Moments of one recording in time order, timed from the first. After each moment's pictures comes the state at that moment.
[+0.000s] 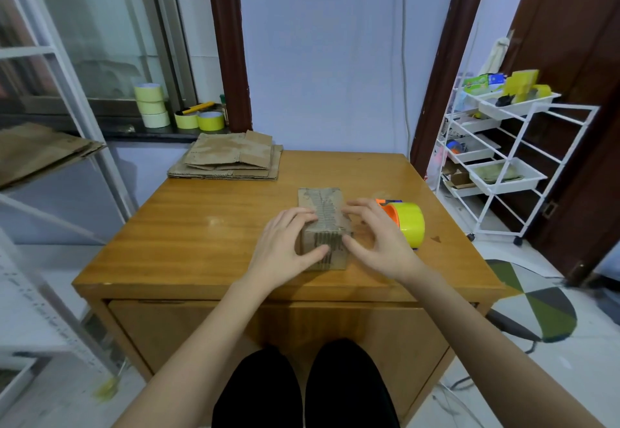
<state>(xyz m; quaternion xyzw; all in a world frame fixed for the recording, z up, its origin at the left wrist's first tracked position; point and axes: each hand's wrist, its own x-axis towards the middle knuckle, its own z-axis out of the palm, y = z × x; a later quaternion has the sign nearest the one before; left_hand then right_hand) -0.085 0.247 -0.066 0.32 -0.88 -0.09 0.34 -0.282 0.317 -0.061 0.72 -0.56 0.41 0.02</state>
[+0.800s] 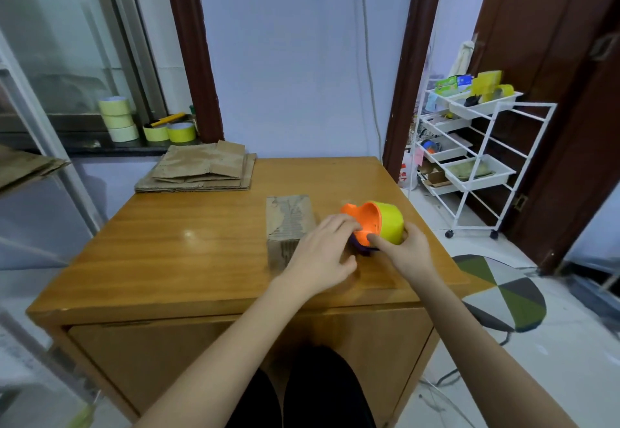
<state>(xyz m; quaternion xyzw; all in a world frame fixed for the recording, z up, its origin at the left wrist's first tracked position) -0.175 0.291 -0.042 0.21 -0.93 -0.07 0.27 -0.340 0.356 -0.067 0.39 -0.74 0.54 -0.13</state>
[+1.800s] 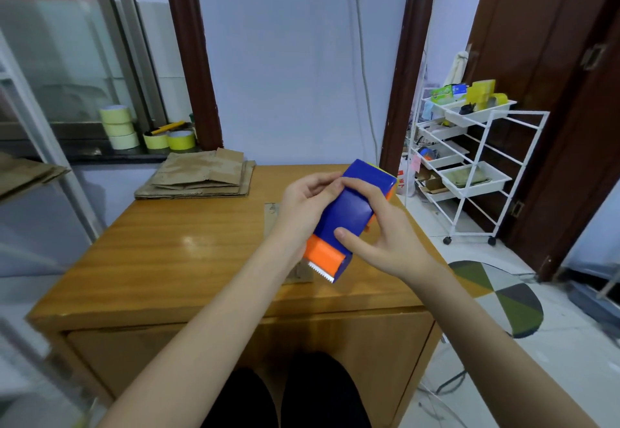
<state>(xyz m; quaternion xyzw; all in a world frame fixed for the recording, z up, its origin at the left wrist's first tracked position) -0.166 0.306 0.039 0.23 -0.58 -0.64 0.45 -0.291 0.383 0.012 0.70 -0.51 0.50 -0.02</state>
